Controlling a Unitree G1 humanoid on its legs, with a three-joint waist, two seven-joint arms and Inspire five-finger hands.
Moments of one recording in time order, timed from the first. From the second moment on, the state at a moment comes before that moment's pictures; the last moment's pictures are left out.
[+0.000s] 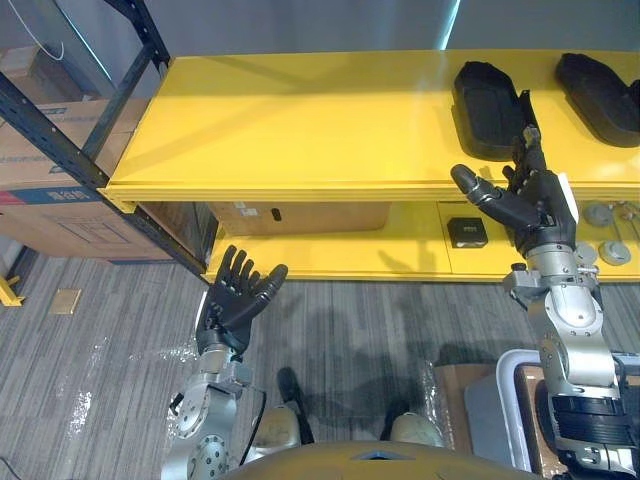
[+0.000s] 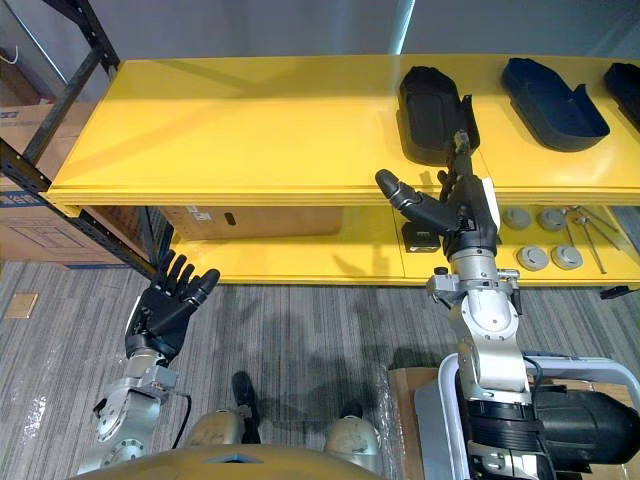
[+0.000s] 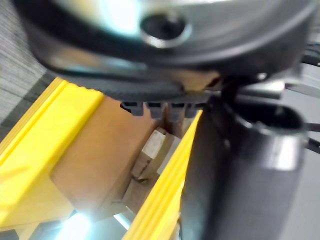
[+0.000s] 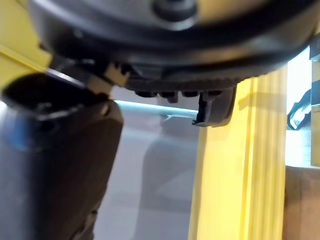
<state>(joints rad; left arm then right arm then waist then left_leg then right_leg) 0.40 0.13 -0.12 -0.15 -0.70 -0.18 0.05 -0.05 -0.43 -0.20 -0.13 0.28 -0.02 -0.01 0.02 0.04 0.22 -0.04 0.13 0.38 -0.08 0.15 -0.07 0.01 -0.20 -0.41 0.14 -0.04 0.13</state>
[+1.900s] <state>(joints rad) 0.39 0.13 -0.15 -0.19 -0.74 -0.20 -0.02 -0.63 -0.70 -0.09 0.57 0.40 -0.11 -0.02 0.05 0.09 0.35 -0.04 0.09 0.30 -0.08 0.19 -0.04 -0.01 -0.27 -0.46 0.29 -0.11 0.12</state>
